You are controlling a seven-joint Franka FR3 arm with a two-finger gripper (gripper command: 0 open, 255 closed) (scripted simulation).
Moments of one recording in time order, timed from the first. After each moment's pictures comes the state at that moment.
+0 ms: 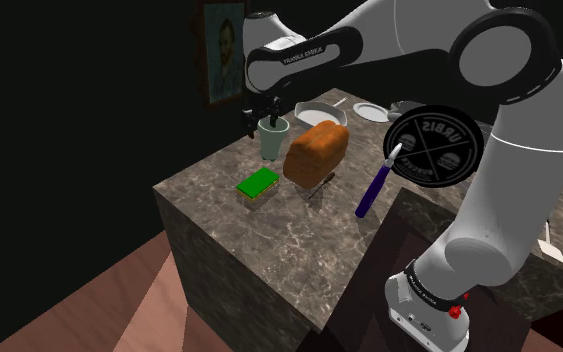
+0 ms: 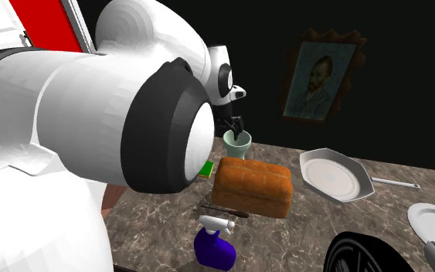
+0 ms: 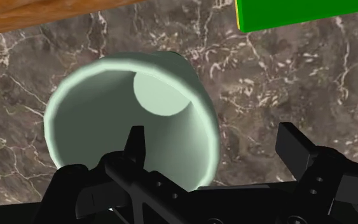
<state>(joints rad) 0.07 0.31 0.18 -1.79 -0.22 2.07 0.24</state>
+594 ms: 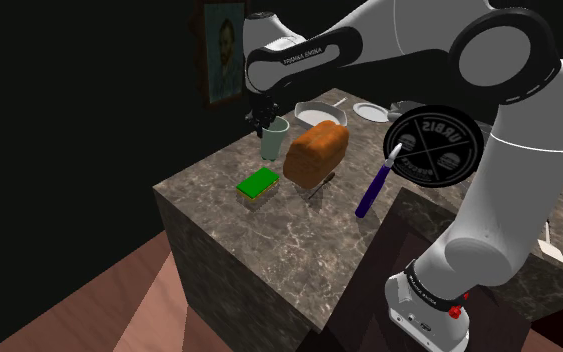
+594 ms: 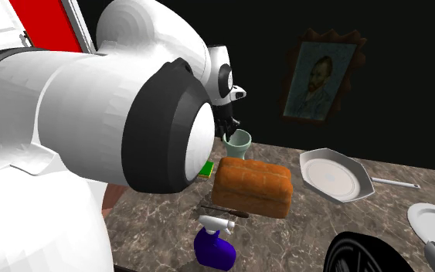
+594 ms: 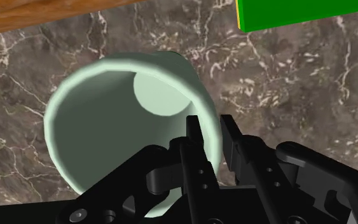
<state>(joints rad) 0.07 0.31 0.18 -1.79 -0.22 2.07 0.24</state>
